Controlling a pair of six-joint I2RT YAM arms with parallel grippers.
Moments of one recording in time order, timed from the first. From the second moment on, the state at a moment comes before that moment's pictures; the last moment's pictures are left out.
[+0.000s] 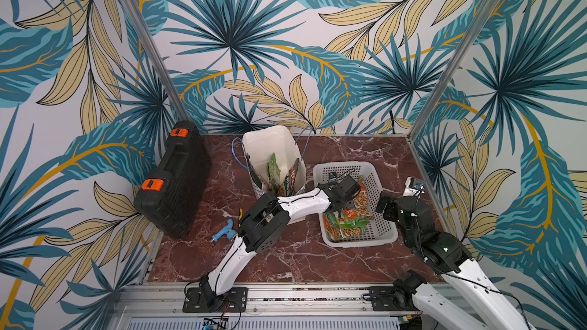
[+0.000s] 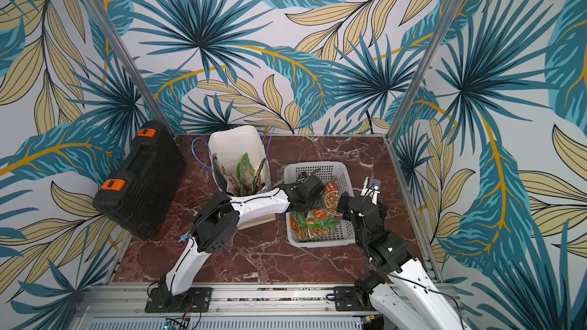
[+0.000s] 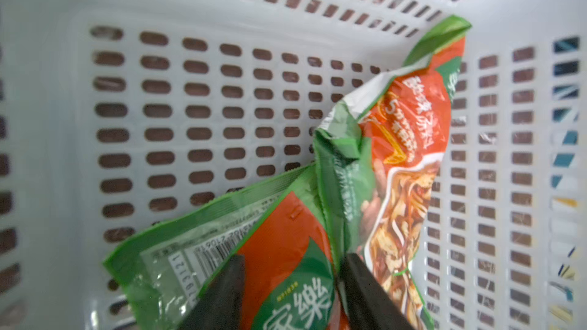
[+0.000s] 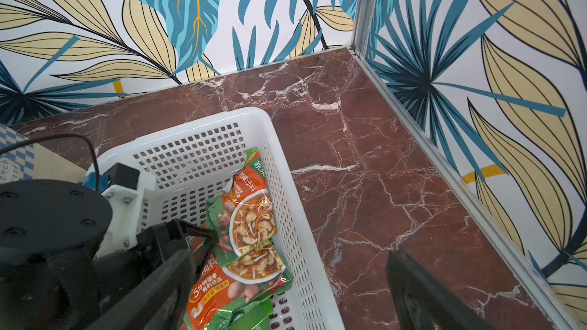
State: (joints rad) left arm -0.97 2.27 1.77 -0.43 -0.12 -1.08; right arm 0.48 0.66 0.74 -0.65 0.65 0.48
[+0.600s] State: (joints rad) left arm -0.97 2.08 1.75 -0.37 -0.13 -0.94; right arm 0.48 0.65 0.74 -0.65 0.65 0.48
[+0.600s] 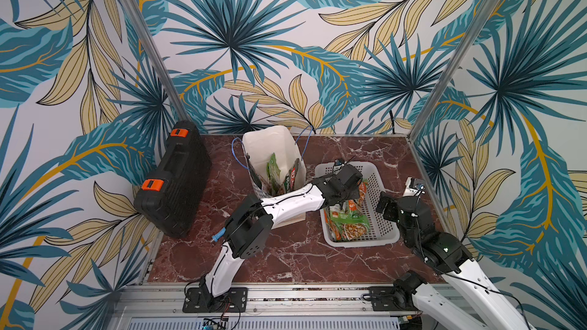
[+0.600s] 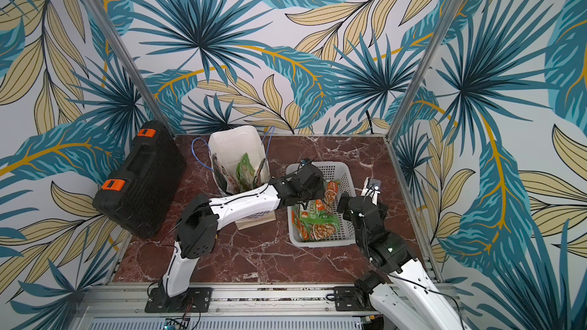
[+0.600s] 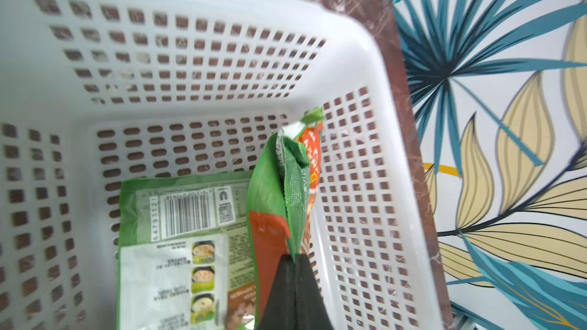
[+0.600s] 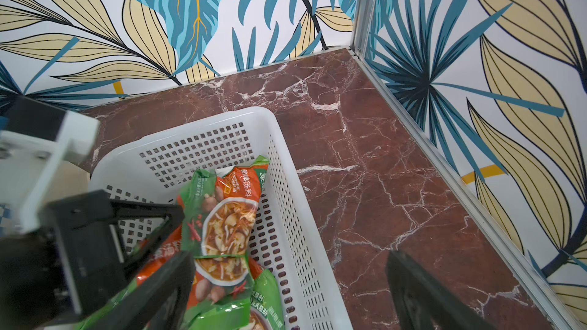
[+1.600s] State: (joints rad) left arm -1.14 1.63 1.75 -0.50 -0.37 -0.62; right arm 0.48 0.66 0.74 -0.65 0.65 0.48
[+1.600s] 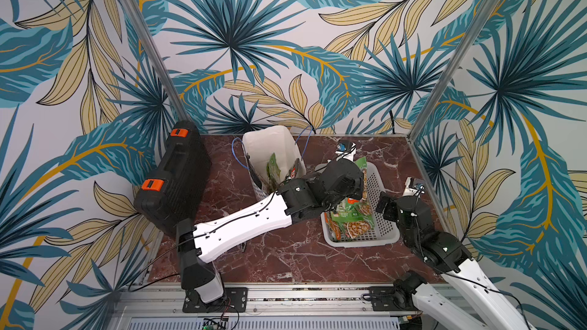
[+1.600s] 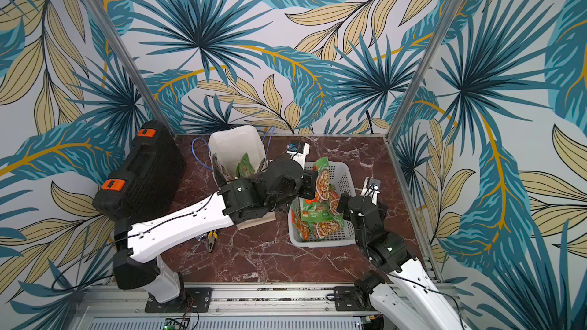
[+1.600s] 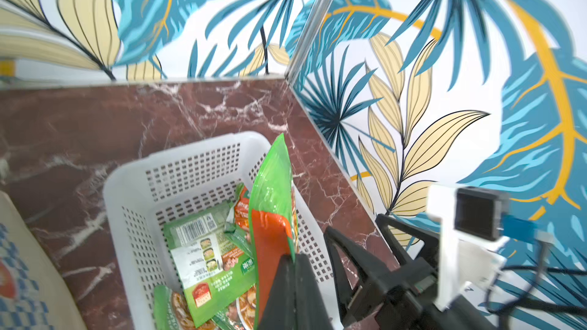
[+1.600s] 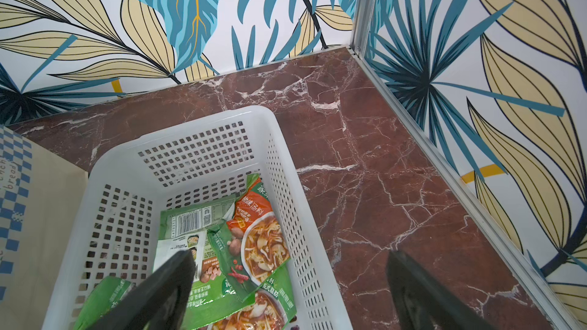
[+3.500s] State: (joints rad) left arm -0.83 1.37 1.53 -0.85 -0.82 -0.43; right arm 0.48 1.01 0.76 -0.57 0.51 0.44
